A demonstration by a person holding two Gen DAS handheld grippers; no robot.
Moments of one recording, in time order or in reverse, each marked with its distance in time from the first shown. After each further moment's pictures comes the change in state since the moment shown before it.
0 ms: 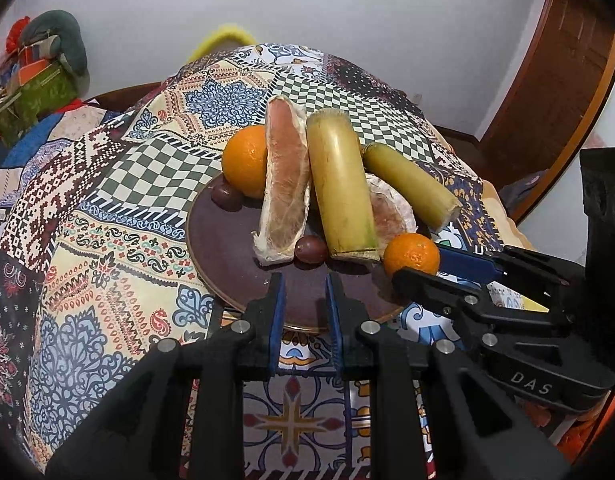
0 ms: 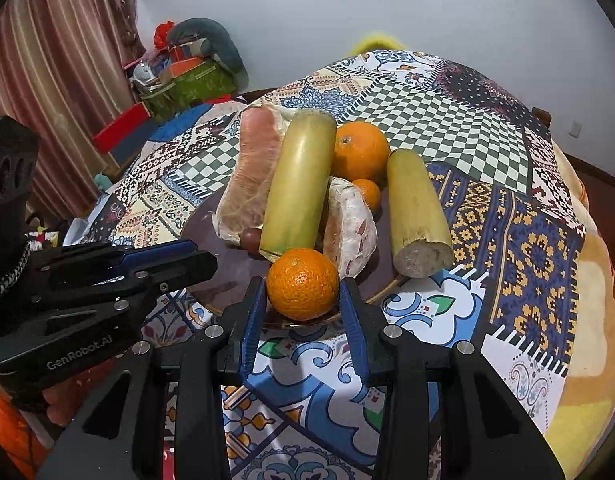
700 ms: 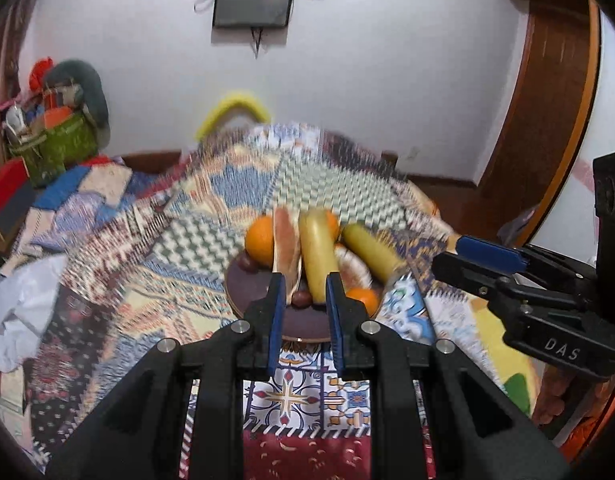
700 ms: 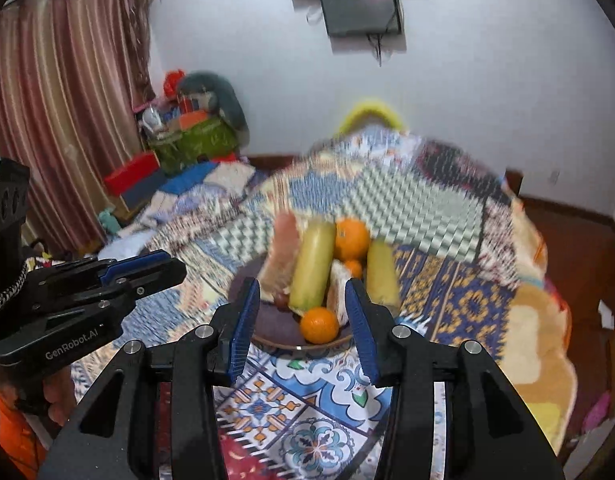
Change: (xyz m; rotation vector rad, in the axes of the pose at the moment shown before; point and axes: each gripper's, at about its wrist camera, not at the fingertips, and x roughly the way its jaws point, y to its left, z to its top) left arm -0.128 -0.026 0.008 0.029 -0.250 0.045; right arm -0.114 0.026 0.014 -0.037 -0.234 -0.048
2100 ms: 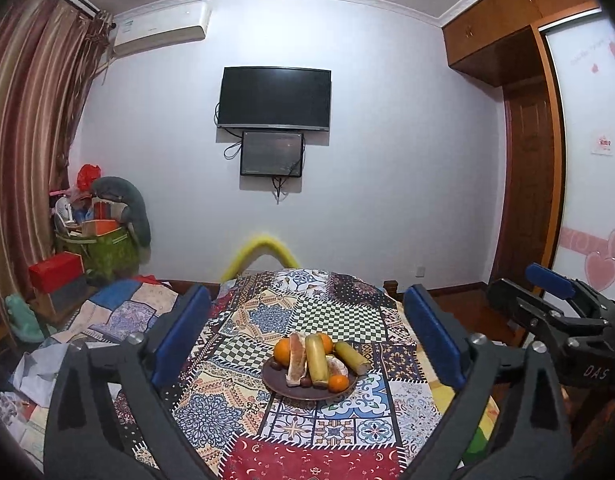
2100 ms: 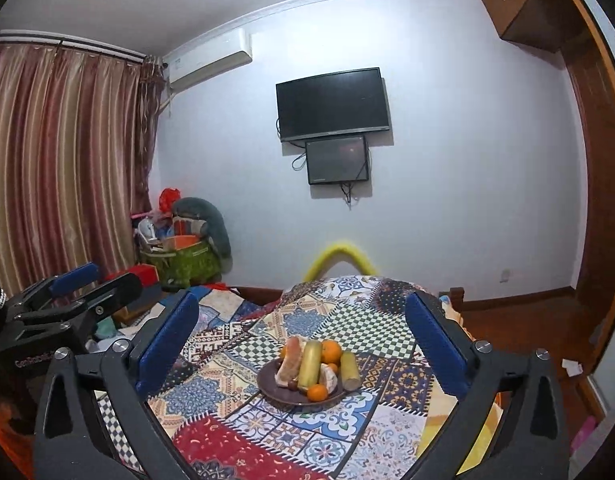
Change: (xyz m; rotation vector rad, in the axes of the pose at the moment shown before) left arm -0.214 -0.042 -0.008 0.036 -0.482 0.096; right arm -0.174 0.064 -0.006 -0.036 -0.477 -0.143
